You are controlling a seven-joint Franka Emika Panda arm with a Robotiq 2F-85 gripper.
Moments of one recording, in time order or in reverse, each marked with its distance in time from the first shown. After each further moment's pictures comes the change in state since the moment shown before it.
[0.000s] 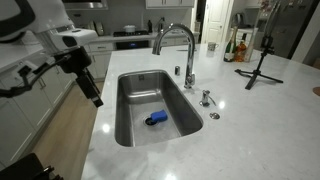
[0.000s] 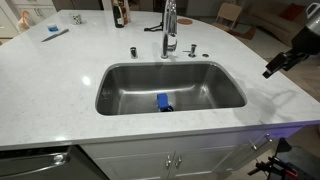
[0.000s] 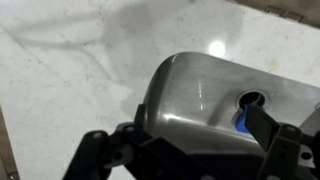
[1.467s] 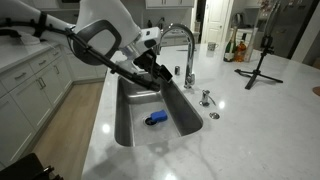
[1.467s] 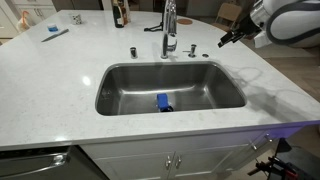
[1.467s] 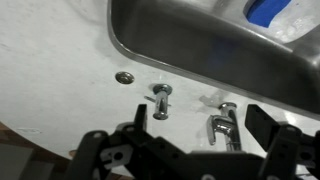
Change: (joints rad) arm -0.035 0.549 -0.080 0.359 0.133 0.610 -0.297
